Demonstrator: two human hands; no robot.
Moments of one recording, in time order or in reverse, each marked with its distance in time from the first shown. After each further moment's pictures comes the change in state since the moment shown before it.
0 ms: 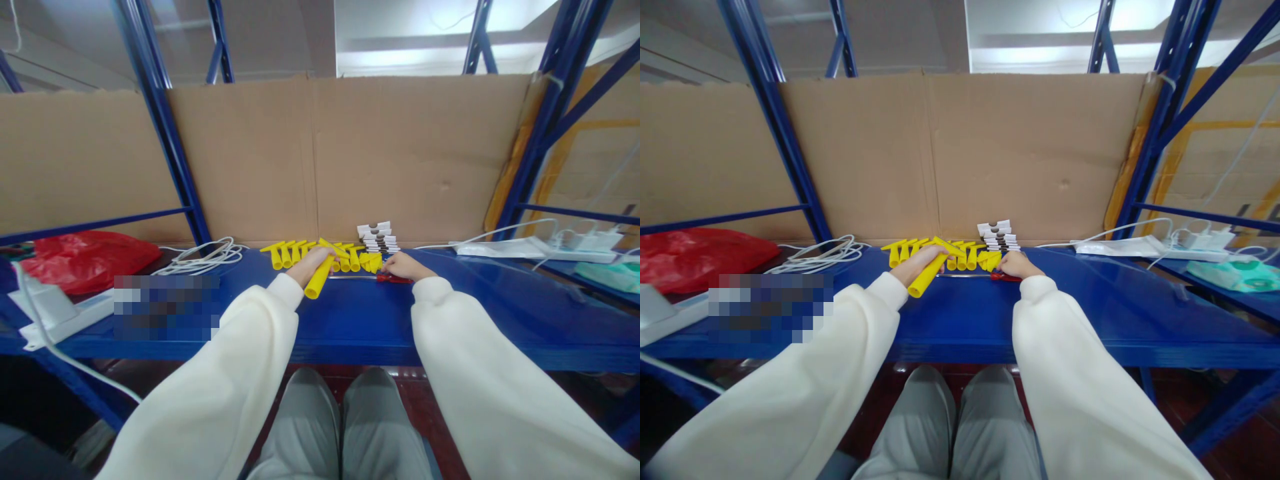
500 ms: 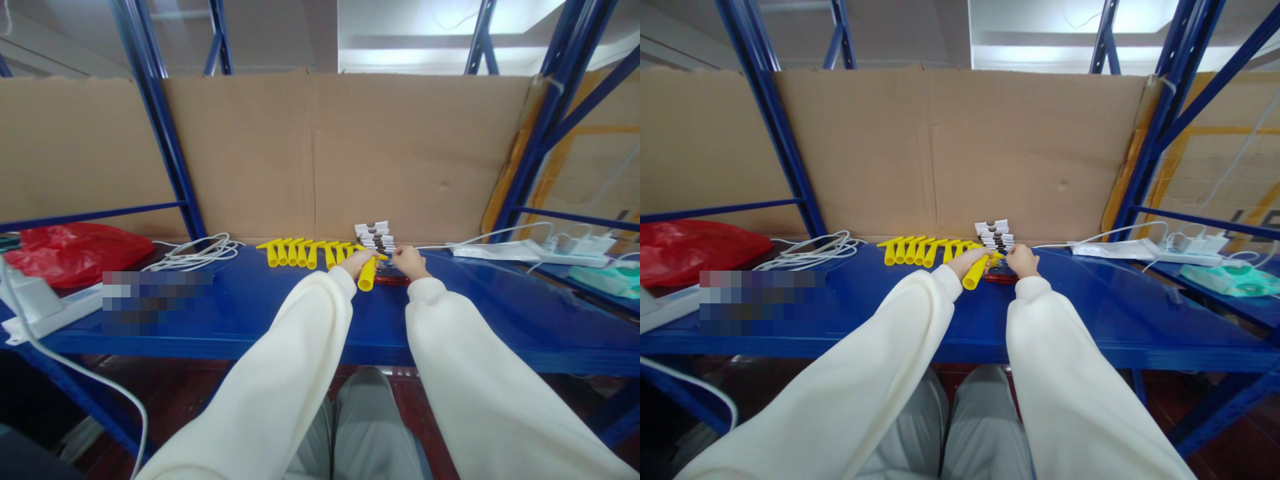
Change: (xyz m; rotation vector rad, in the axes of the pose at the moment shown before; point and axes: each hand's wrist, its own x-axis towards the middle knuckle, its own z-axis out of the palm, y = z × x) left_hand 0.026 0.005 0.108 -0.338 -0.320 -0.176; right_hand -0.011 -0.006 -0.008 -0.102 0.354 0.355
